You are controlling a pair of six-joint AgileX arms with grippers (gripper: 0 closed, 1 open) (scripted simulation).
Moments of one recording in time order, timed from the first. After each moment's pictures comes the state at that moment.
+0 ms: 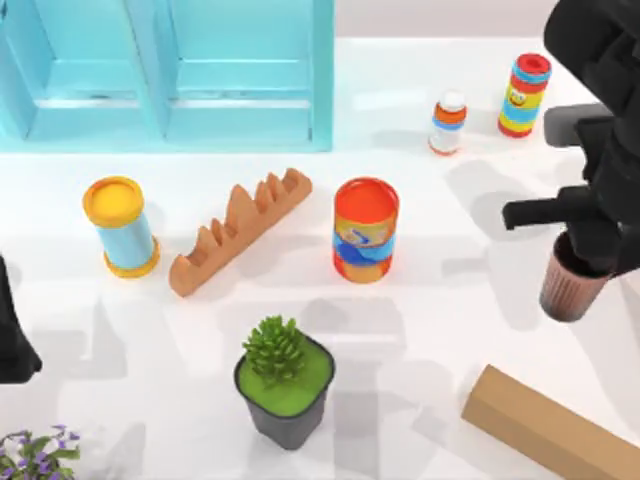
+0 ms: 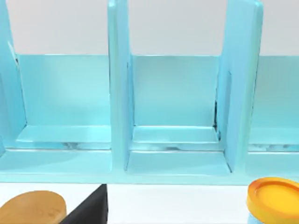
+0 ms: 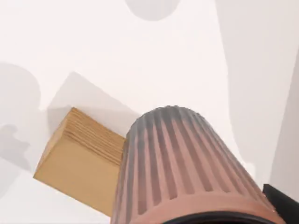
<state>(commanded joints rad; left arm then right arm) 0.00 0.00 0.00 0.00 0.00 0.00 0.43 1.70 1.45 -1.35 0.08 0.39</state>
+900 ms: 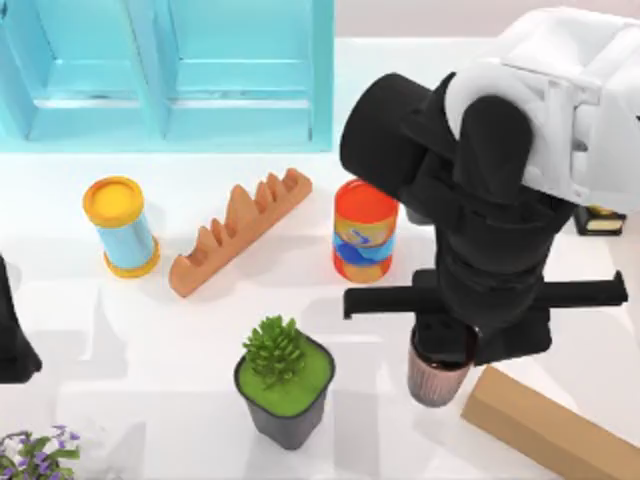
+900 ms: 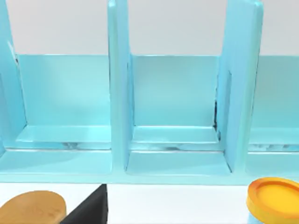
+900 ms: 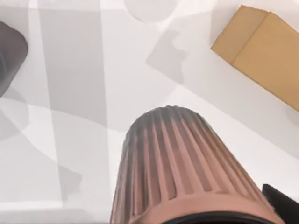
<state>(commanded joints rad) 0.00 0.00 0.00 0.00 0.00 0.00 0.85 1.73 1.49 -1.36 0.05 0.87</state>
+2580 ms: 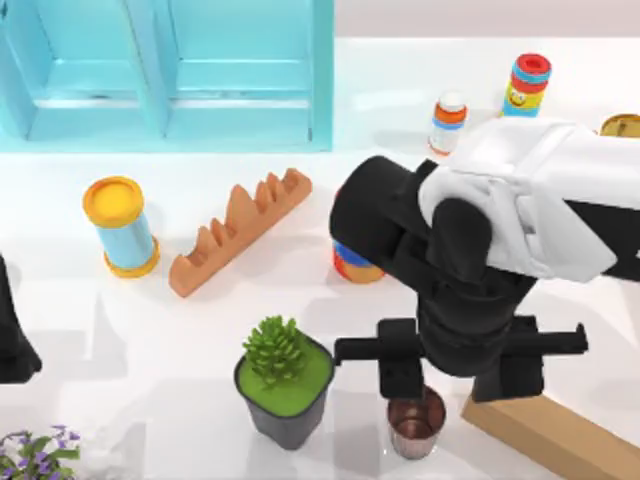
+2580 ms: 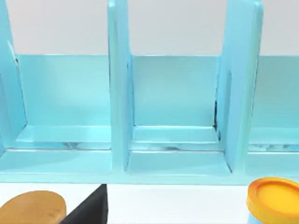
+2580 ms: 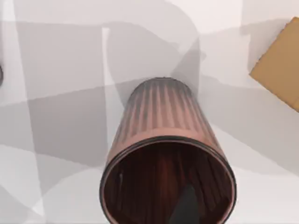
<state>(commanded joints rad) 0.00 0.00 0.00 0.00 0.00 0.00 0.86 1.78 1.28 -1.11 0.05 0.88</state>
